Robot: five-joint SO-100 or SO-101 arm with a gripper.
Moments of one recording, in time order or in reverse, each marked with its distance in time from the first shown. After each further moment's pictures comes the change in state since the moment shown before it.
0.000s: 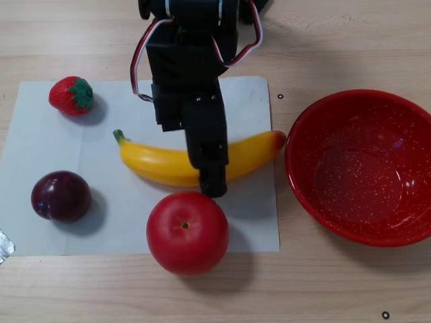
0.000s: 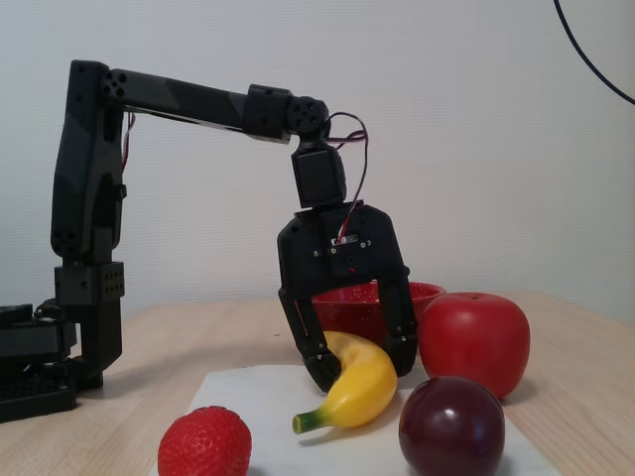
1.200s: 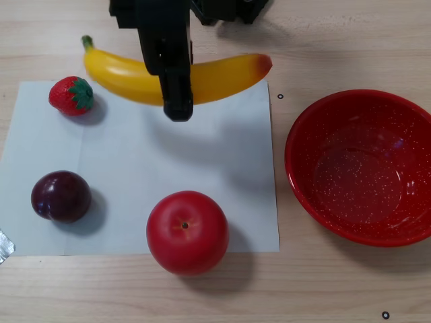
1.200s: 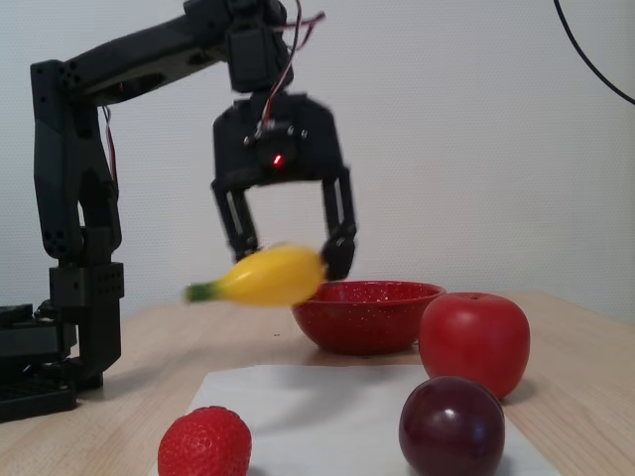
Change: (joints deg) arm -6.7 13.0 -19.6 38.3 1.1
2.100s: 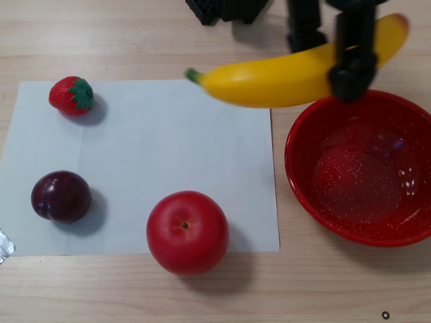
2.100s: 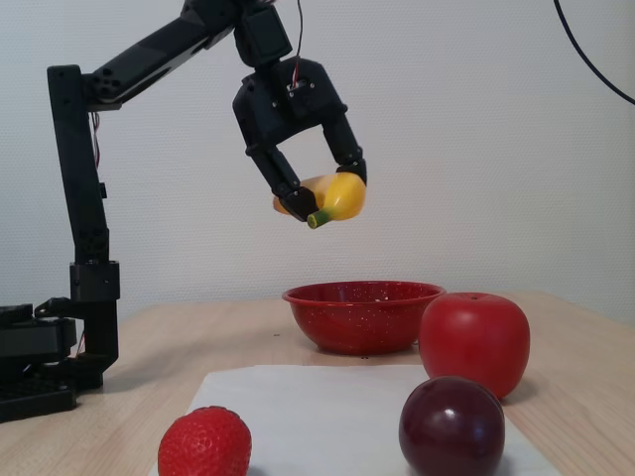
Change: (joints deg) arm 33.4 0.8 -15.6 -8.7 -10.6
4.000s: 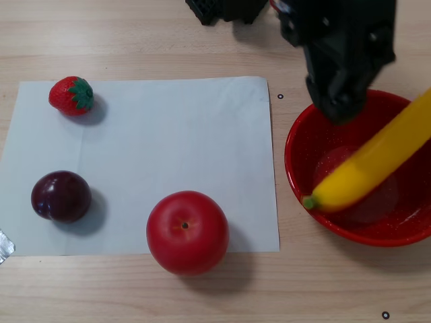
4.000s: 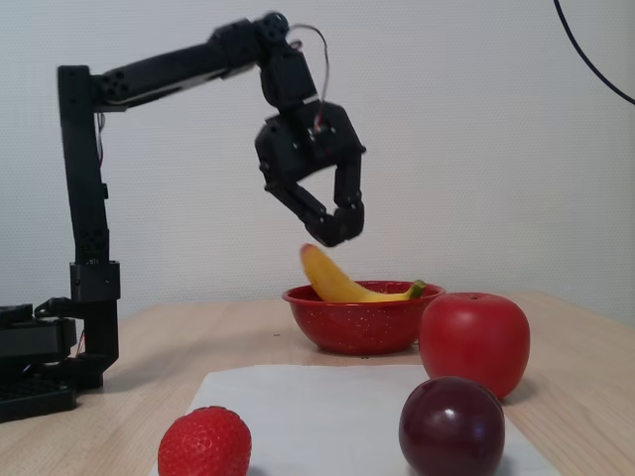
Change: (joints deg) arm -1.1 -1.3 12.6 -12.9 -1.5
